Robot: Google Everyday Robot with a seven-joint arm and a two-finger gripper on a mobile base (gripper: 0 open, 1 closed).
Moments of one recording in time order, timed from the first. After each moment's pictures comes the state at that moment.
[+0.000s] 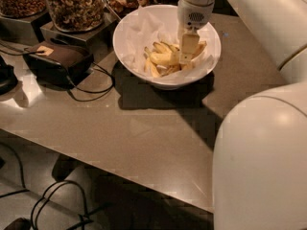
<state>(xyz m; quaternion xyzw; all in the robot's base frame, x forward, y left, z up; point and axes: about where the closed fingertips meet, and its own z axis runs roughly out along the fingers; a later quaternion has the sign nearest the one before) 0.677 -0.106 0.907 -0.68 0.72 -0.03 0.11</state>
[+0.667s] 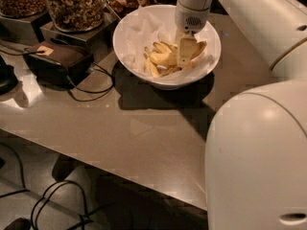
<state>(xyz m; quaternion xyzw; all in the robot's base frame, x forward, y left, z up) 0.681 -0.103 0.892 -0.69 0.72 -0.02 0.09</state>
